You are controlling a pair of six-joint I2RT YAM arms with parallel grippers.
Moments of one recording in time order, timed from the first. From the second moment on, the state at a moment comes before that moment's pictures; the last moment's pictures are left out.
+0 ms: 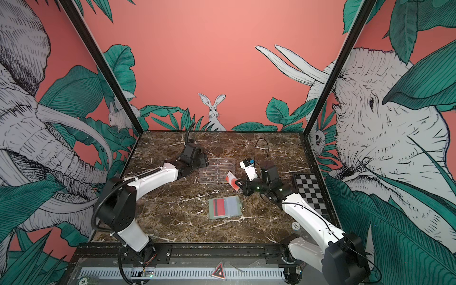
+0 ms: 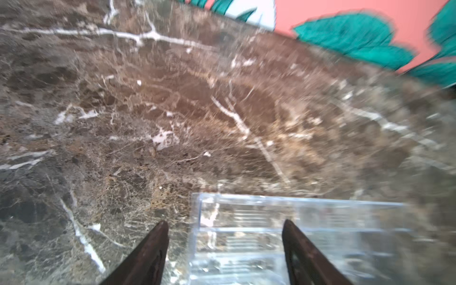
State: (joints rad) left arm -0.58 1.61 1.15 -0.22 -0.24 -0.60; right arm 0.47 1.09 0.72 -0.23 -0.56 0.15
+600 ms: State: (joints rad) left arm -0.58 1.08 0.86 -0.01 0.01 -0.57; right arm 0.47 1.02 0.83 -0.25 -0.55 -0.15
